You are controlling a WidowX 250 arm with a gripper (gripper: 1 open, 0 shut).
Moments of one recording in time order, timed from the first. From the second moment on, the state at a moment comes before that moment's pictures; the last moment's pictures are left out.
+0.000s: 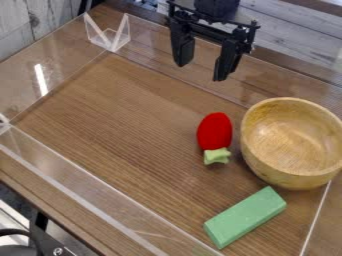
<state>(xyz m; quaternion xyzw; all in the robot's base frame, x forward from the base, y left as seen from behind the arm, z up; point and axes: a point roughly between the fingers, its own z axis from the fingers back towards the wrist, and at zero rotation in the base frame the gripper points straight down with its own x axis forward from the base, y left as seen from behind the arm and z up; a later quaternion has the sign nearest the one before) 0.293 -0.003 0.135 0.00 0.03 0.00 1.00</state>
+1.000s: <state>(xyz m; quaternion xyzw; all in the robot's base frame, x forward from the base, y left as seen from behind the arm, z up) 0.320 0.124 0.109 0.01 0.00 0.06 1.00</state>
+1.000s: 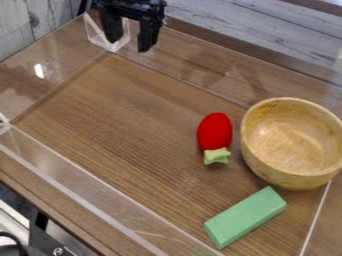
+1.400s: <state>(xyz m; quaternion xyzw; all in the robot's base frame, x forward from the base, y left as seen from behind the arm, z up) 0.351 0.144 0.092 0.02 -0.02 0.04 1.00</state>
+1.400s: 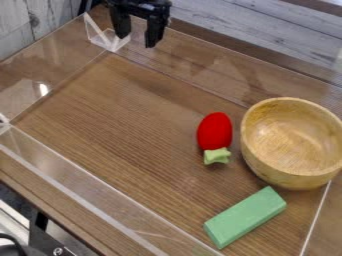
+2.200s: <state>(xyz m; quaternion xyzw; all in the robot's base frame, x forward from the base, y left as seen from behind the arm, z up) 0.363 0.162 0.095 0.03 -0.04 0.00 1.00</state>
